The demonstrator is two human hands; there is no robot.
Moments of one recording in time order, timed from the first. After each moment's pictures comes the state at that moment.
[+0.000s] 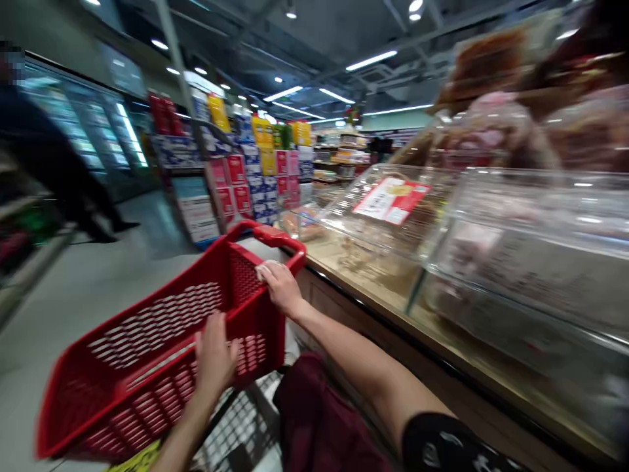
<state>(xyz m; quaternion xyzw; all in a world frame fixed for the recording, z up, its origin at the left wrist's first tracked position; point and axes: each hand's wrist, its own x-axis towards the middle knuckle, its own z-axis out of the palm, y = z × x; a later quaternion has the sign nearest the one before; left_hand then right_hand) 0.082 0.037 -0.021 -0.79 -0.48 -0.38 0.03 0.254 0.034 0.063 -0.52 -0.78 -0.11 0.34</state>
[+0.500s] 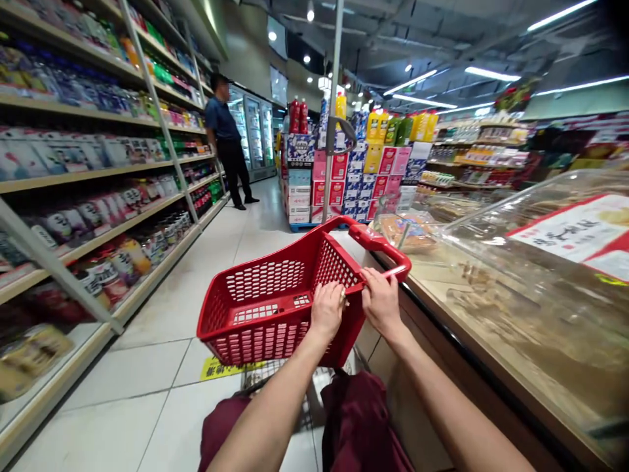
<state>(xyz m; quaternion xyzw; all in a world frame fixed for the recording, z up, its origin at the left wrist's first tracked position) 0.132 0.051 -0.012 -0.80 -0.48 -0.37 0.04 0.279 0.042 0.028 -0.55 -0.72 -0.18 0.38</state>
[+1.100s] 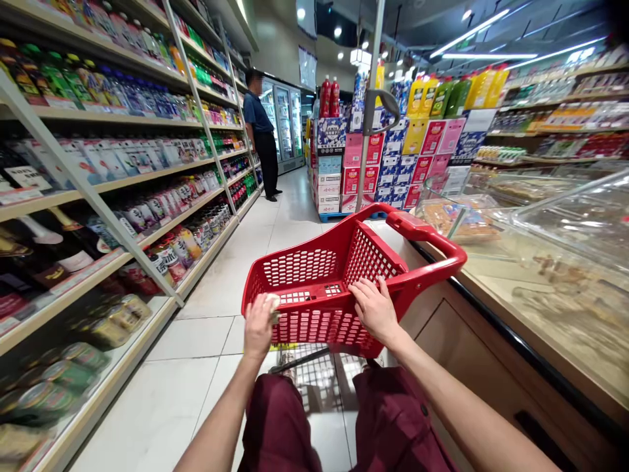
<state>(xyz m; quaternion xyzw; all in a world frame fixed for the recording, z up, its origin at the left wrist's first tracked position) -0.076 -0.001 -0.070 -0.70 -0.56 -0.37 0.22 0.200 0.031 -0.017 -0.46 -0.82 -0.15 0.32</state>
